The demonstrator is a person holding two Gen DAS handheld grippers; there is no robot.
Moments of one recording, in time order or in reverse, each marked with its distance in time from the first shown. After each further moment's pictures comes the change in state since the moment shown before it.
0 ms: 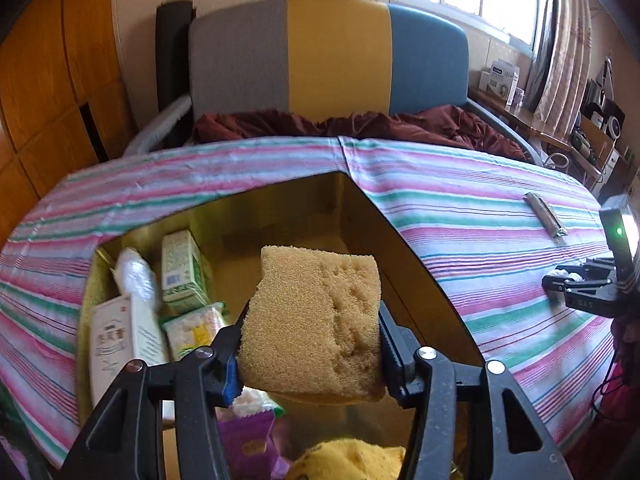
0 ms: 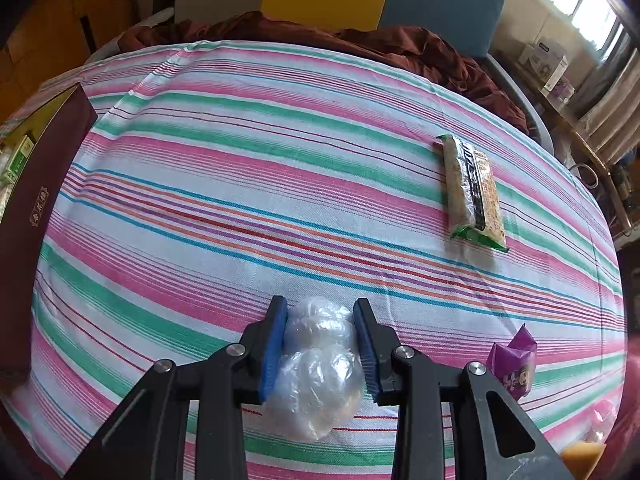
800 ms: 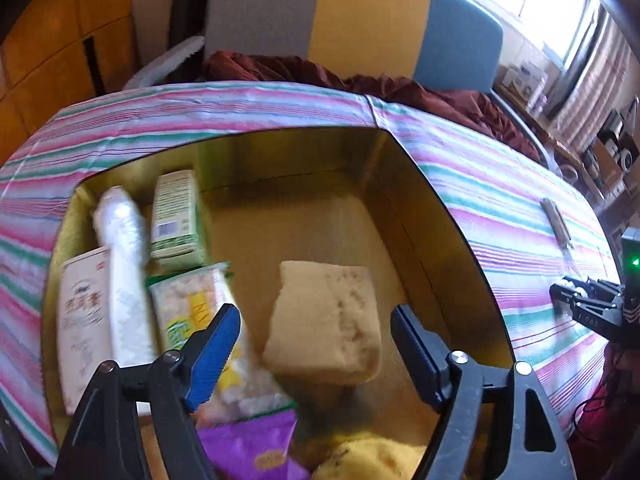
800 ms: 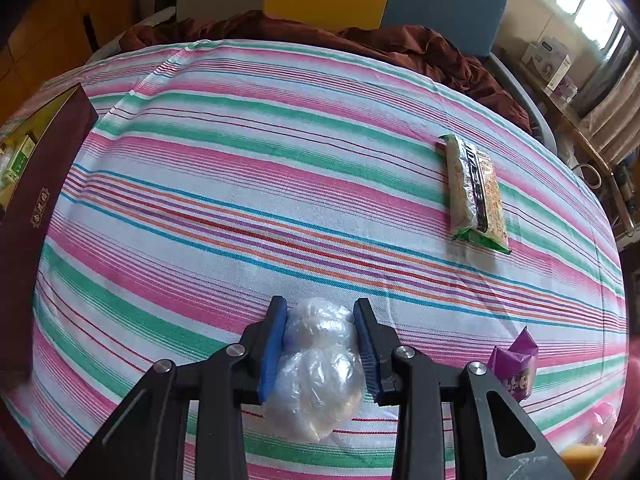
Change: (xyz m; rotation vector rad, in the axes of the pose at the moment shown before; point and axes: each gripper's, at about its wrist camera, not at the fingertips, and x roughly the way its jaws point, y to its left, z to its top) left arm 0.022 0.032 -0.007 -0.132 0.119 -0.031; right arm 0.006 -0.001 0.006 -0.001 0.004 0.007
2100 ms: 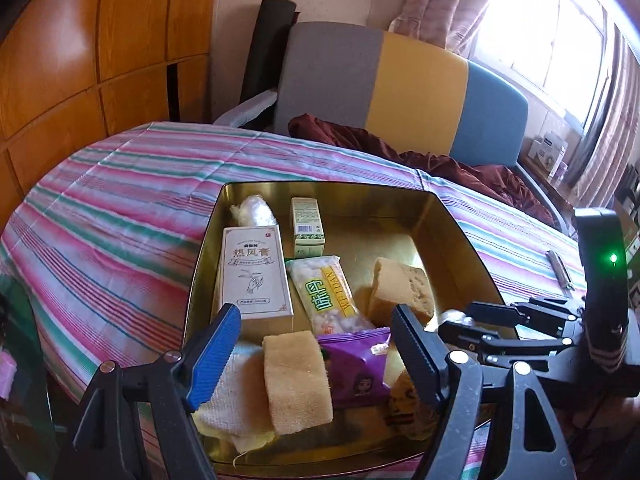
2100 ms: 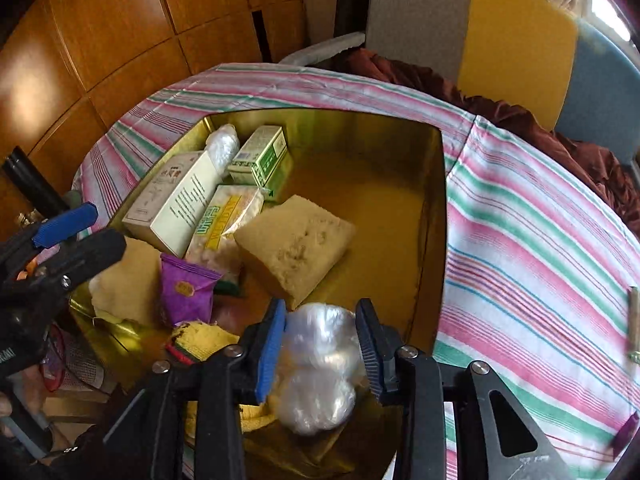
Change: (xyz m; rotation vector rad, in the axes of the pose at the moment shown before) left arm -0.092 0.055 -0.060 -0.145 -0.236 0.094; right arm -0.059 0.245 0.021 -0.274 -0.136 0.398
